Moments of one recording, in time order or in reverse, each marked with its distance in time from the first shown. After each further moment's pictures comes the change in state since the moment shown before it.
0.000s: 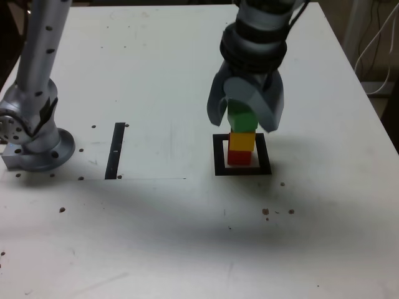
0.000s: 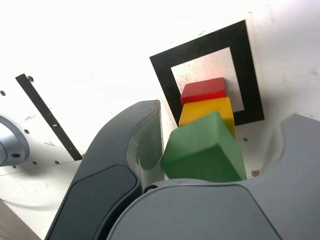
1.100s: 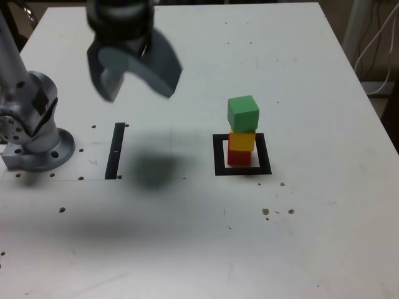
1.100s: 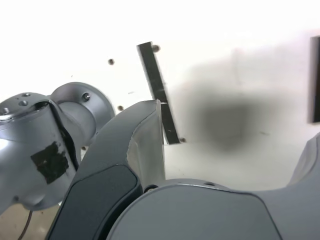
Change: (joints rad) arm 0.003 -0.527 0.611 -0.078 0.009 -0.133
